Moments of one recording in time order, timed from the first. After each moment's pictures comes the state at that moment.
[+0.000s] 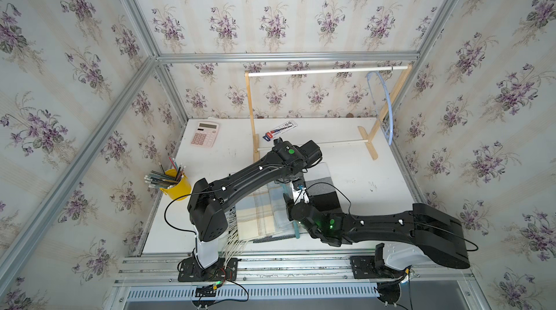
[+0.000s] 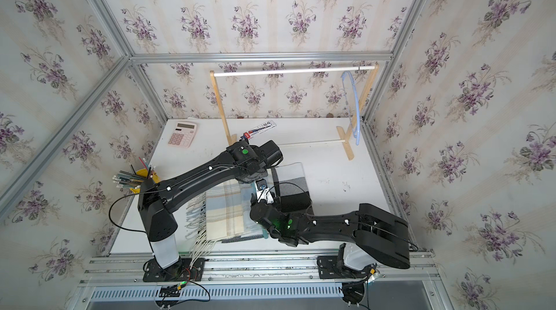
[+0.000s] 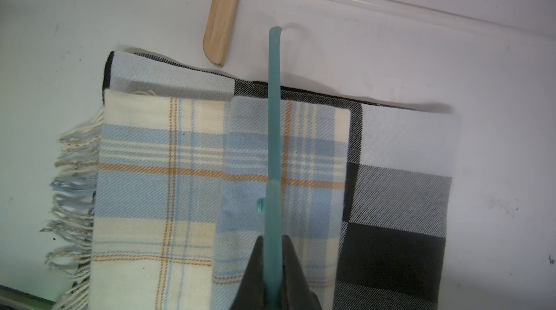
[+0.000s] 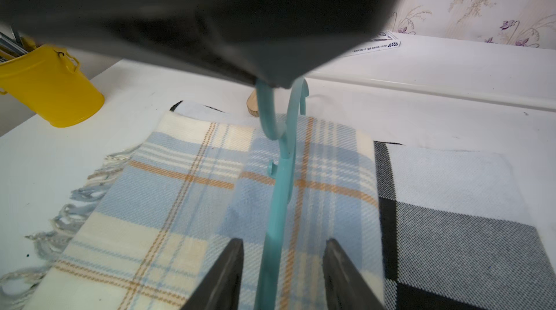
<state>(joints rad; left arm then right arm) -0.96 1.86 1.80 -1.32 -0.41 -1.22 1.27 1.47 0.66 0.23 0.69 0.50</state>
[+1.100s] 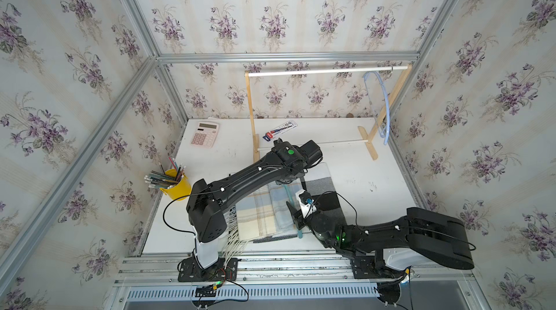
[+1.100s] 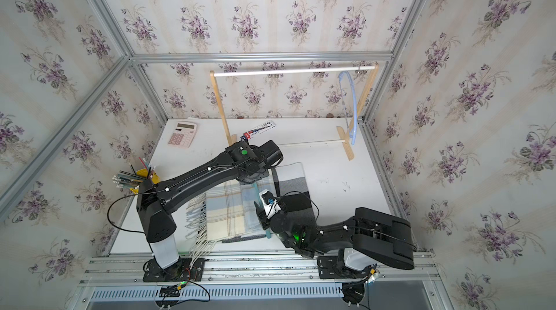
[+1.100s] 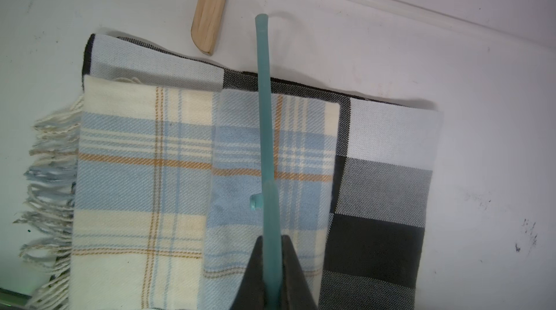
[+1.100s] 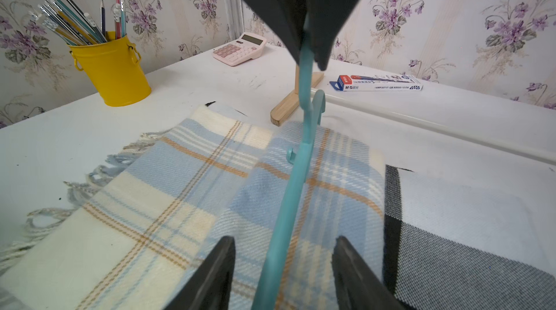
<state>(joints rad) -0.96 1.85 1.80 -1.30 -0.37 -1.25 1.29 1.46 0.36 0.80 0.65 0.19</state>
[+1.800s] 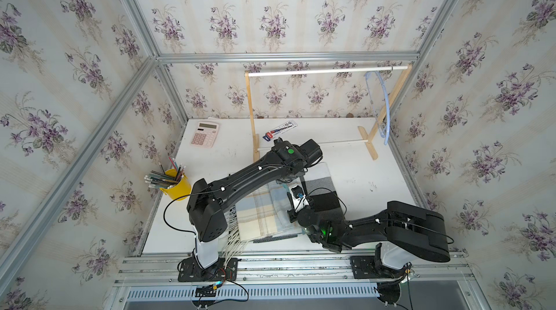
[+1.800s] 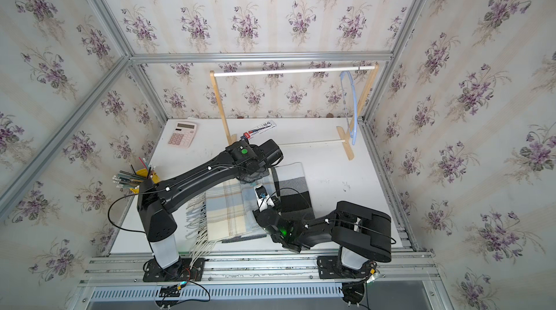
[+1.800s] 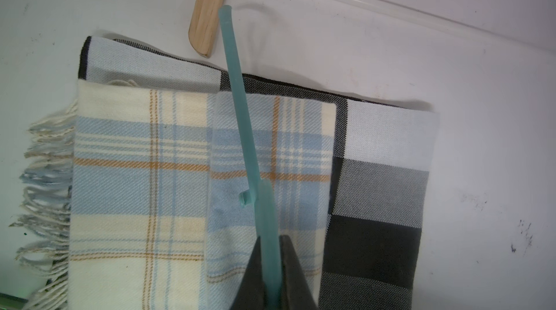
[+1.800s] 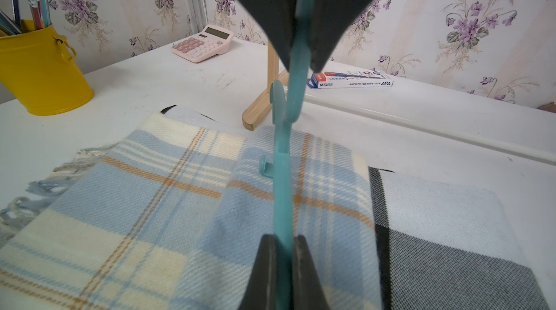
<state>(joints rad) -0.96 1.85 1.80 -1.28 -0.36 -1.23 1.27 1.58 0.49 0.72 0.75 0.25</state>
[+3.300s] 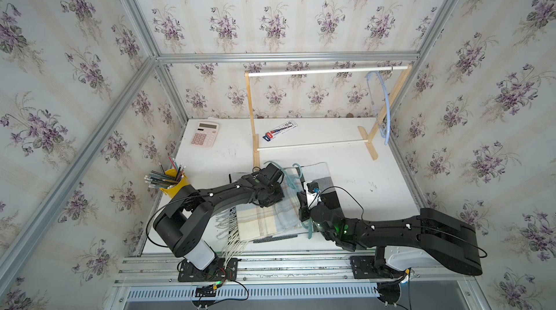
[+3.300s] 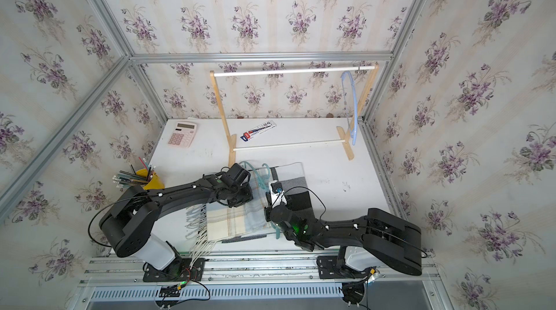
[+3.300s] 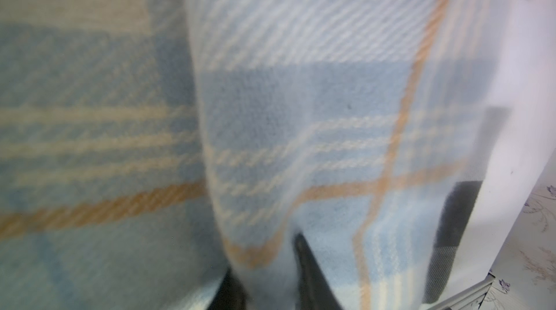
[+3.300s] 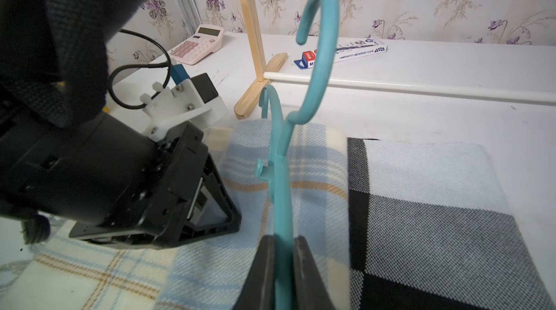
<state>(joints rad) -0.74 1.59 0.89 -0.42 0.16 -1.06 1.20 1.34 0.40 0.51 0.65 0.41</state>
